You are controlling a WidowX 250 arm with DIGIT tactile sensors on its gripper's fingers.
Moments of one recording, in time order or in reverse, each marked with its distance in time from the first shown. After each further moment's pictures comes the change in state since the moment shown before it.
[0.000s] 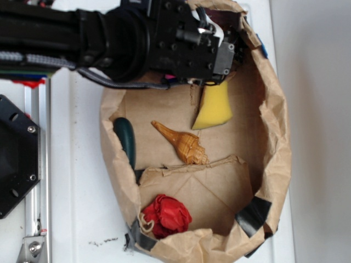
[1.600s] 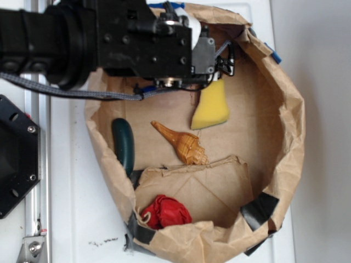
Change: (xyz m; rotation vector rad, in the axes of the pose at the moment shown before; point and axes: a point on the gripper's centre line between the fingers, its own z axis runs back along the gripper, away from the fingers) arm -0.015 0.016 0.040 -0.028 0.106 0.012
